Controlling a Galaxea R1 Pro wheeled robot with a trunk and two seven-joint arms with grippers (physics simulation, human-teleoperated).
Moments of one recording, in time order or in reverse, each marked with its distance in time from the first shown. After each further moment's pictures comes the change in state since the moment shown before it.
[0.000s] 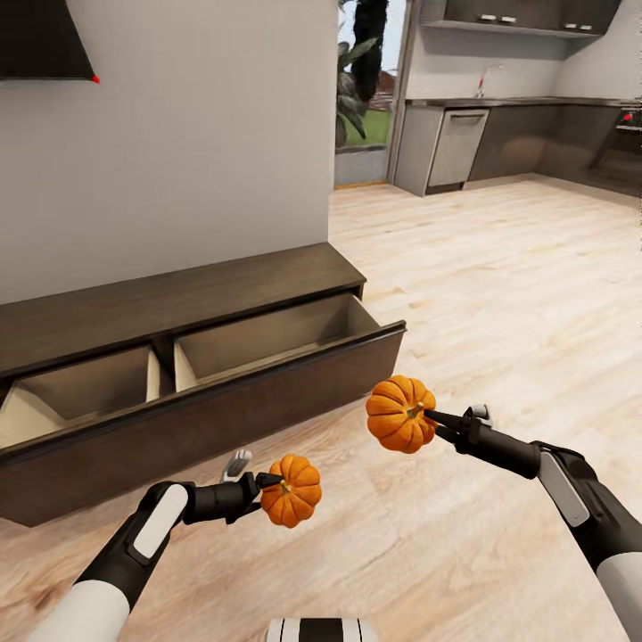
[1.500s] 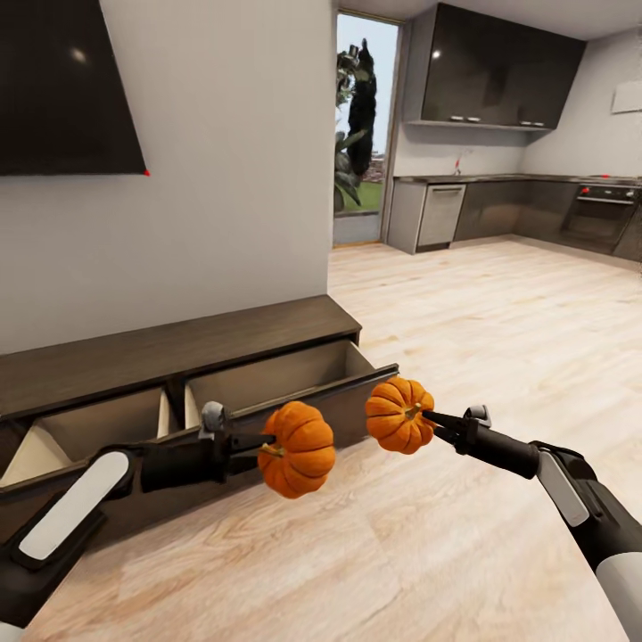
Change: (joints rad) left arm 0.045 0.347 -0.295 -0.633 0.714 0.084 0.000; right arm 0.000 0.002 0.001 -0.003 0.000 0.003 -0.038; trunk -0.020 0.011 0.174
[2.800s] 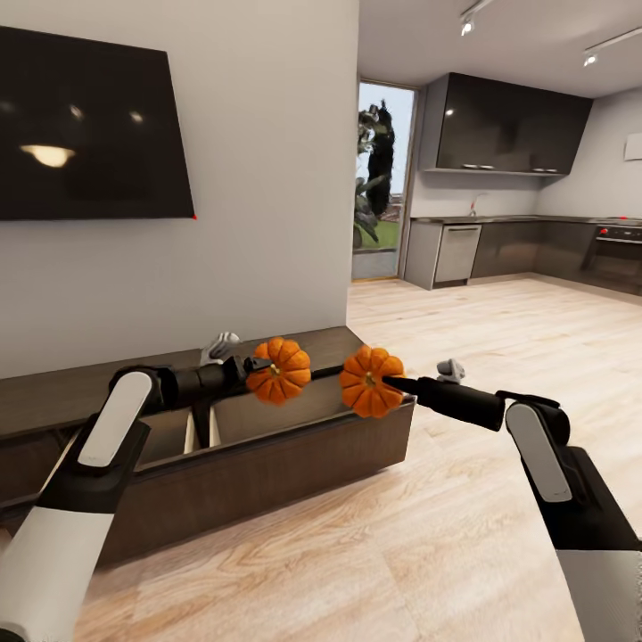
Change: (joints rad) left arm -0.262 -0.264 0.232 0.050 -0.252 -0.017 0.644; right arm -0.014 0.149 0.005 -0.541 -0.053 0.152 -0.776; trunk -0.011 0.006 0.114
